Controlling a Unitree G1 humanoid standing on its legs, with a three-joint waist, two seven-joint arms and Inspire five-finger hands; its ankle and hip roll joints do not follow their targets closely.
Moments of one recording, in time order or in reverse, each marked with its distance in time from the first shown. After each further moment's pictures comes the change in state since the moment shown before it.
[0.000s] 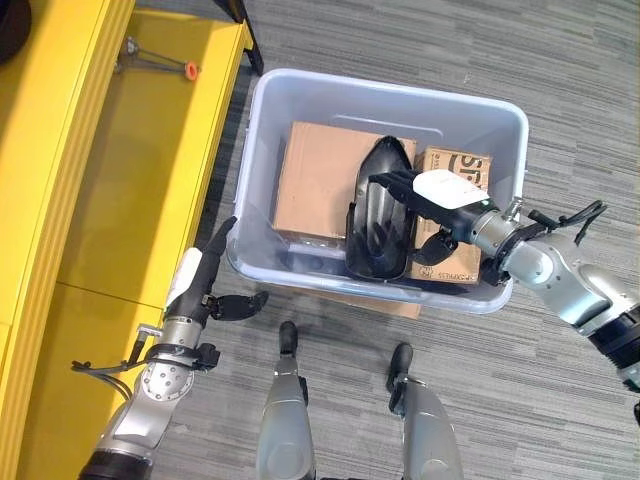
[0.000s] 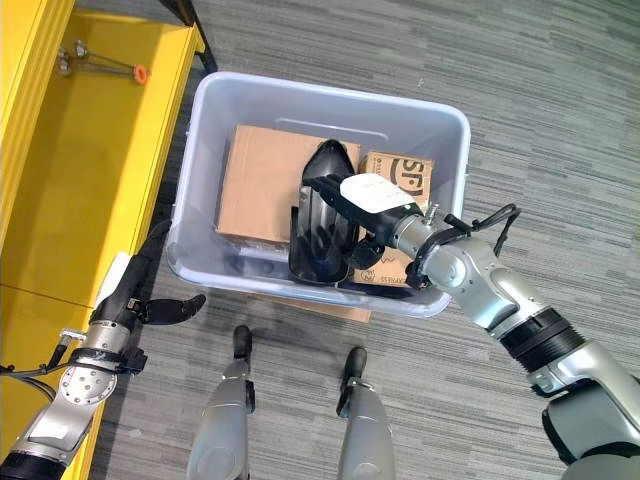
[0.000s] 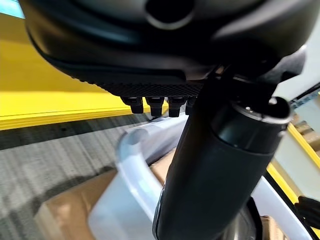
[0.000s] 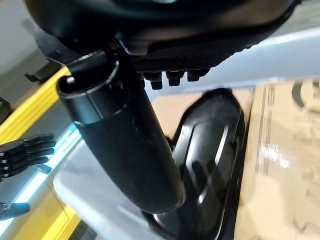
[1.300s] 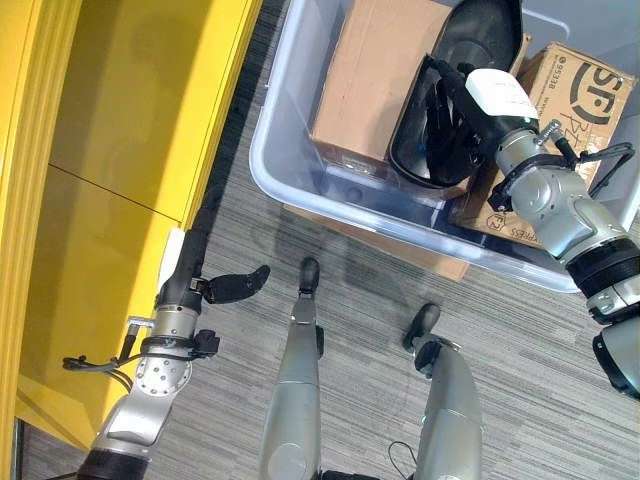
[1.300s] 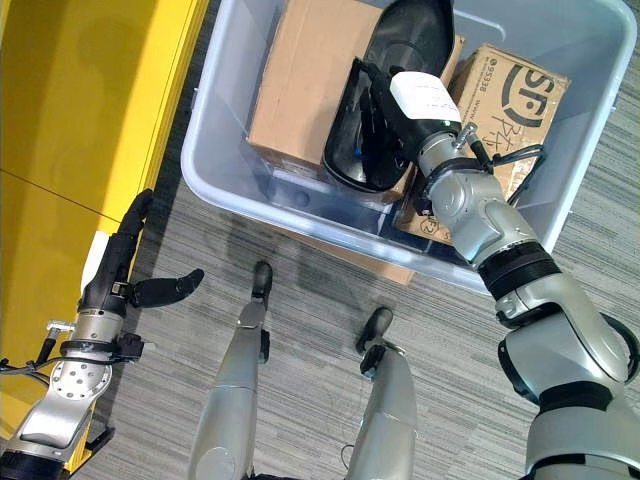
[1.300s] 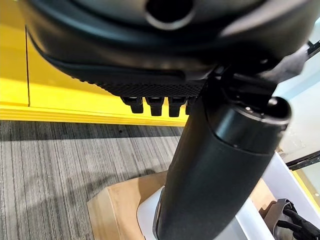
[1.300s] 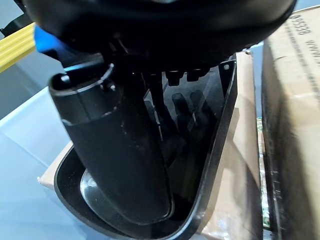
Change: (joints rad) left arm -0.002 0.000 0.026 -0.116 -0.118 -0.005 0.060; right arm -0.379 0.147 0.036 0.474 -0.056 0.102 -0.241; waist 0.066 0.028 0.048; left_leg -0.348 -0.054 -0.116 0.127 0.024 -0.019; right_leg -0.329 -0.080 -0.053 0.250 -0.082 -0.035
